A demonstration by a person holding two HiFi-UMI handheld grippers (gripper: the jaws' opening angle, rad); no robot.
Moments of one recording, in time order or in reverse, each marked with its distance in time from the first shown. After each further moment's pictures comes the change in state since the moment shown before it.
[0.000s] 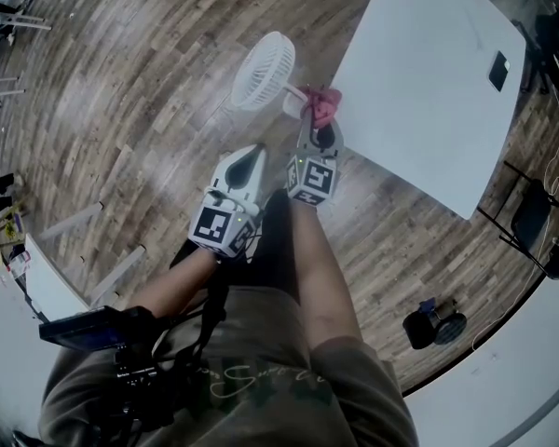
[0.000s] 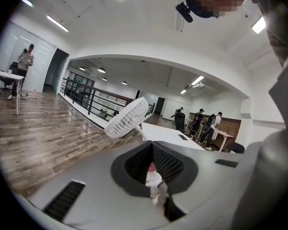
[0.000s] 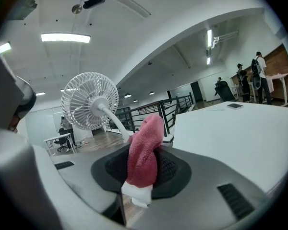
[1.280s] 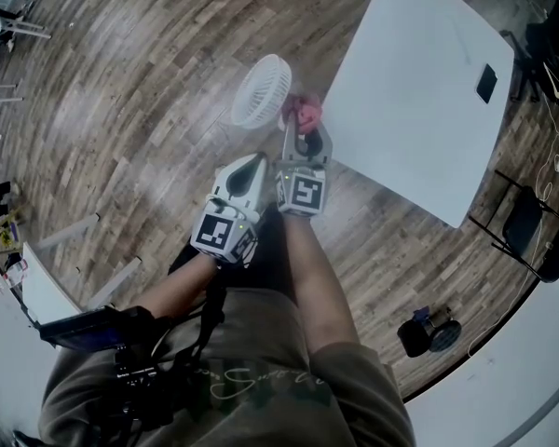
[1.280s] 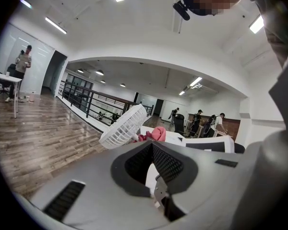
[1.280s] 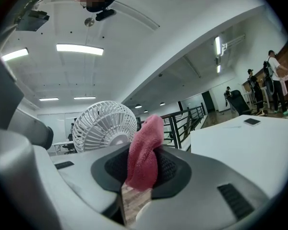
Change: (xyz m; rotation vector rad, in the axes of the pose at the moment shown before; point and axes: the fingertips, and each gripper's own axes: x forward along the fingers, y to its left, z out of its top) left arm 0.008 -0.014 0.021 -0.002 -0.009 -0.012; right arm -0.002 0.048 0.078 -0.026 -0.170 0.154
